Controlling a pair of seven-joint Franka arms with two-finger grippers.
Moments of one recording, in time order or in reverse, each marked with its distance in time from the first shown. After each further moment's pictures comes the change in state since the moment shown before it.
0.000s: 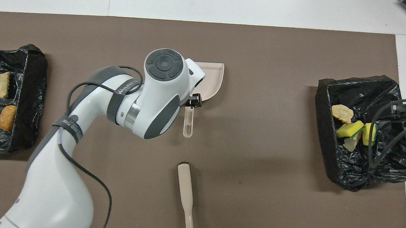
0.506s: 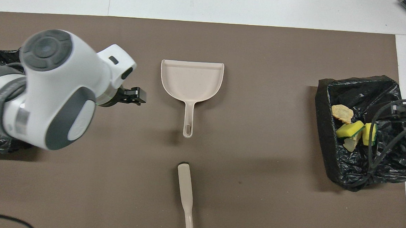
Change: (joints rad) left arm 0.195 -0.368 0.008 -0.155 0.000 -0.204 0.264; right arm 0.000 0.000 0.000 0.000 0.000 0.000 0.000
